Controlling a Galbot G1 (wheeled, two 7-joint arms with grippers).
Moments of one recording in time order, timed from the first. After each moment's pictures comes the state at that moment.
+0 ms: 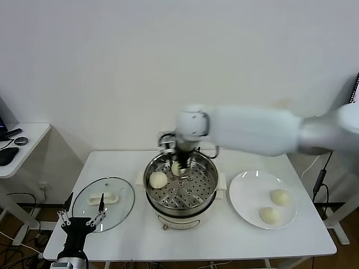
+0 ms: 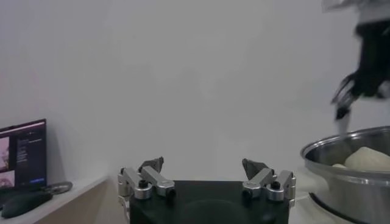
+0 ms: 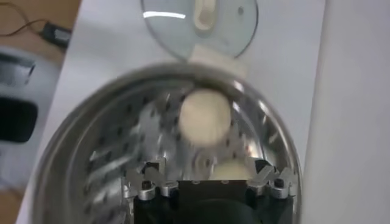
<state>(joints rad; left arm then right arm) 1.71 -1.38 -0.70 -2.10 -0.02 -0.19 -0.07 0.72 1.10 -1.40 1.50 0.51 -0.61 -0.98</state>
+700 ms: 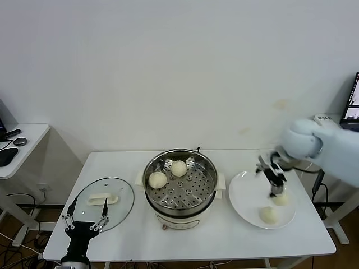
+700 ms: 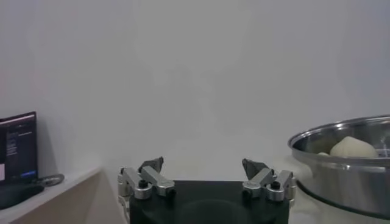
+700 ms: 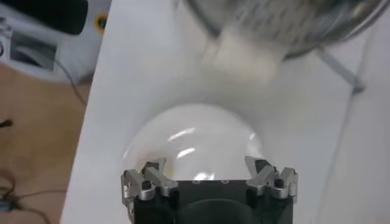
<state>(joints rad) 1.74 -1.38 -0.69 -2.10 -0.01 -0.19 -0.07 0.51 0.47 -1.31 1.65 0.05 -0.31 -1.15</state>
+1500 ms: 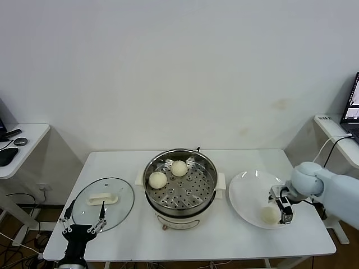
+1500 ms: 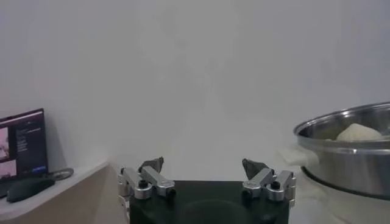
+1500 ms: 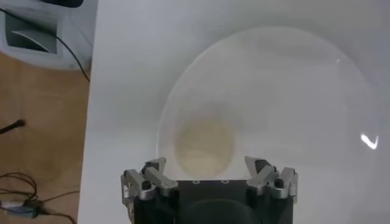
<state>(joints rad) 1.75 -1.39 -0.71 -2.08 0.01 -0.19 -0.07 -0.03 0.48 -0.93 1.48 -0.12 -0.26 -1.07</state>
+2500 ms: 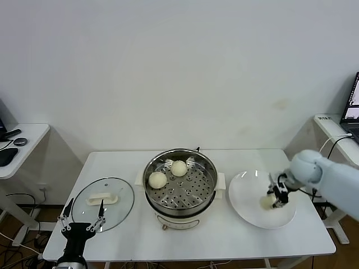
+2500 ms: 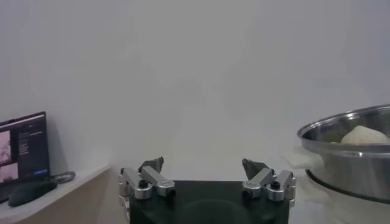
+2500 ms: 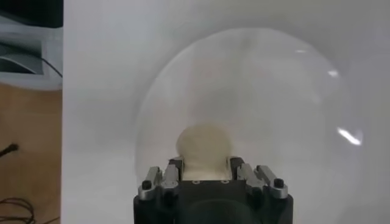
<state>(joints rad) 1.73 -1.38 -0.71 -2.08 0.00 -0.19 -0.06 0.10 0.51 -0.90 1.44 -0.03 -0.27 -1.14</state>
